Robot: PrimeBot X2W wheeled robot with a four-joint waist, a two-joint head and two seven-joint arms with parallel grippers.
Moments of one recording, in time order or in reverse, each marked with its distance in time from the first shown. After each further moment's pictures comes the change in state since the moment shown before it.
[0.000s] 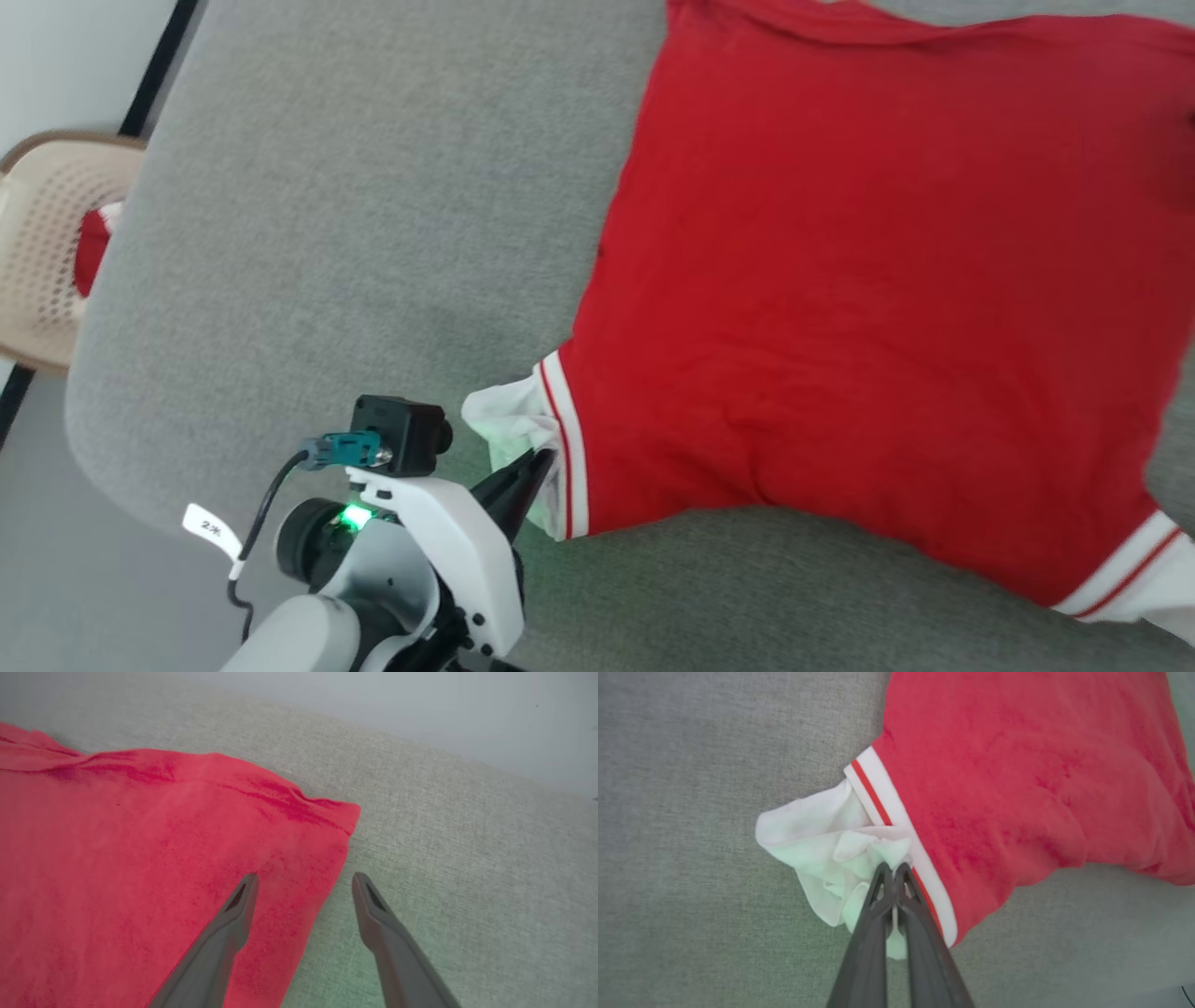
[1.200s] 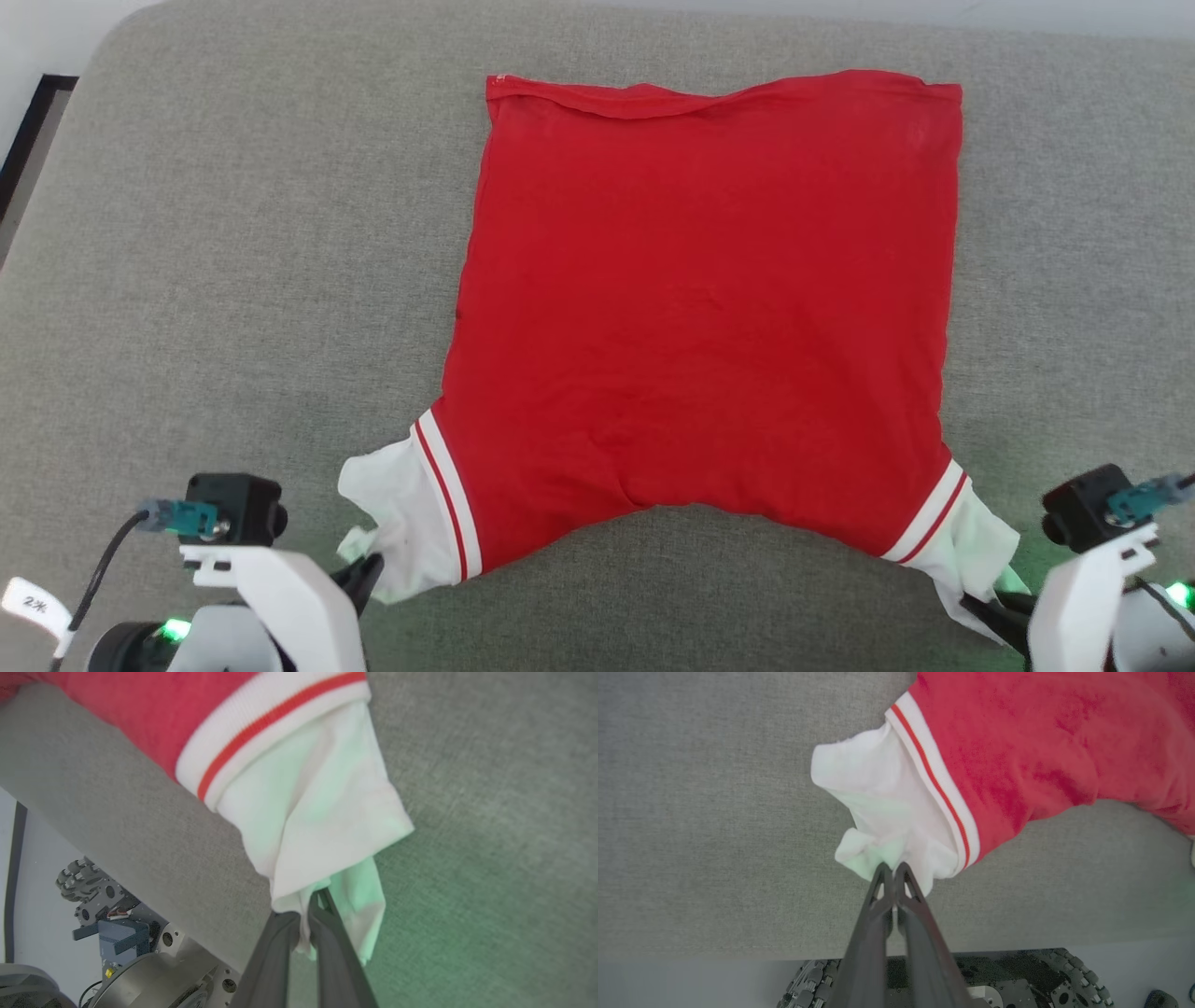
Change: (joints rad) left arm 0.250 0.249 0.168 -0.226 -0.061 0.221 0.220; right arm 0.913 -0.006 0.122 -0.658 0.326 0.000 0.127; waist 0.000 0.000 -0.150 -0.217
